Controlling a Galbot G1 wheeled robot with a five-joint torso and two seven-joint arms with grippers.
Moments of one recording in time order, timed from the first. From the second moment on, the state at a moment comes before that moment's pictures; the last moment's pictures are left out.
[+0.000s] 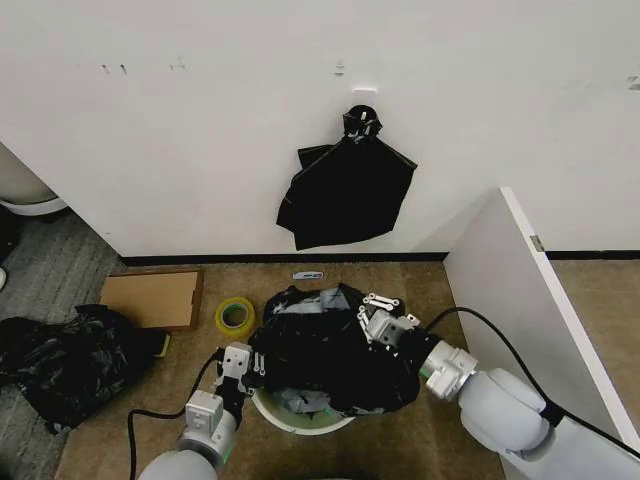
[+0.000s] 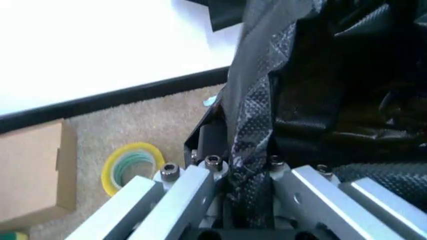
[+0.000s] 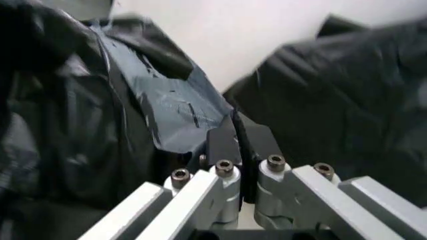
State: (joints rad) left arm 1.42 -0.90 -0.14 -2.23 -0.36 0.19 -0.41; right arm -1.01 0.72 -0.01 2.14 -0.02 -0.07 0.02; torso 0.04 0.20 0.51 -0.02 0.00
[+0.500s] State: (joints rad) left arm 1.42 -0.87 -0.15 -2.21 -0.27 0.07 -0.34; right arm -1.02 0.71 0.01 2.07 0.10 -0.15 0.04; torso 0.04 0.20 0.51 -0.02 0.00
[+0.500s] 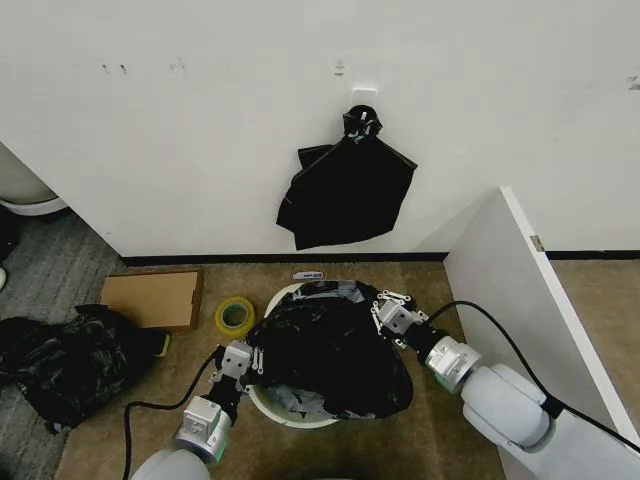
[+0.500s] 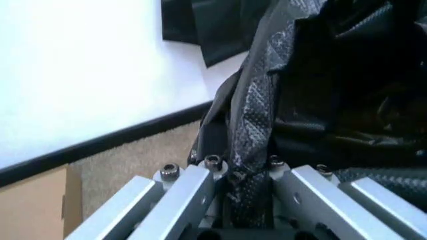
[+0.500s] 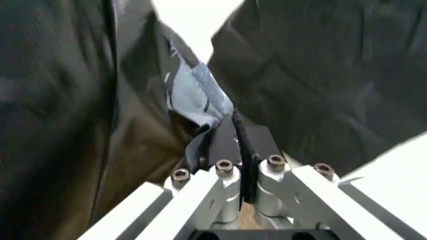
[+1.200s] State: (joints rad) left arm 1.38 -0.89 -0.18 -2.20 -0.56 0.13 -0.45; right arm -1.04 0.72 0.03 2.08 0.30 -0.13 0.10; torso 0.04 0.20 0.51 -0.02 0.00
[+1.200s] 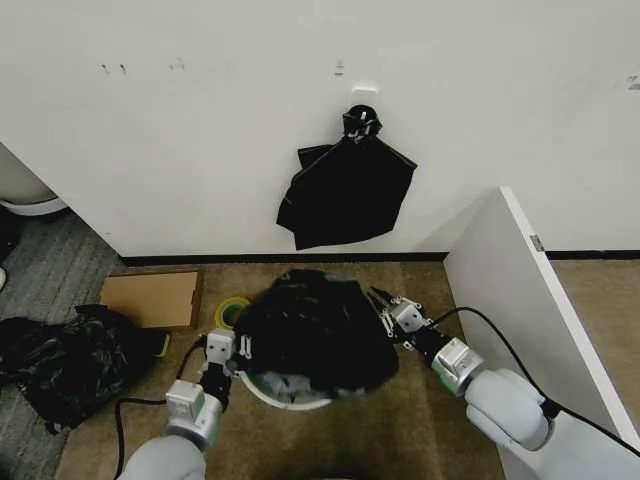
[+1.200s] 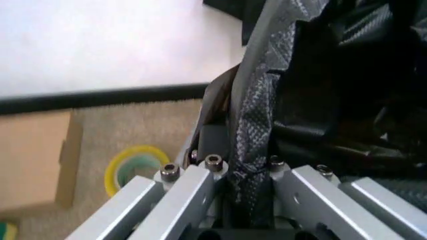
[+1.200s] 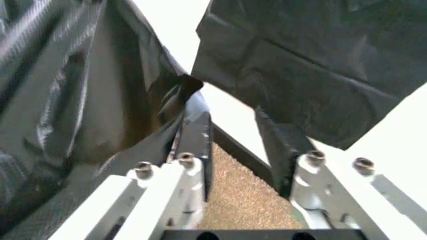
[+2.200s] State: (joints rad) left arm 1.29 -0.94 -0.21 -2.17 -0.90 0.24 -0.62; right arm -1.24 0.63 -0.03 2.36 0.06 0.02 -0.09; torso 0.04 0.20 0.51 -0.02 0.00
